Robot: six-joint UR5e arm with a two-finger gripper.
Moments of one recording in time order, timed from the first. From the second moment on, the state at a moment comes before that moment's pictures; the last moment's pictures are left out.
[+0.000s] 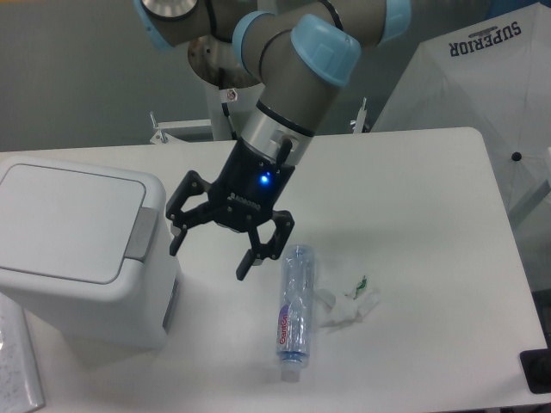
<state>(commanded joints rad) 2.44 -1.76 -1.63 -0.89 0.82 0.29</state>
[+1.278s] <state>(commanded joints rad) 2.40 -1.75 -1.69 -0.88 0.82 0.31</state>
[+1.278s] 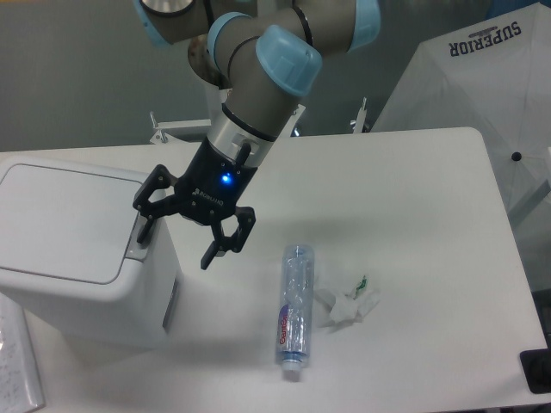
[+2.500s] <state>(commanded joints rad) 2.53 -1.79 -1.67 -0.87 1.15 0.69</state>
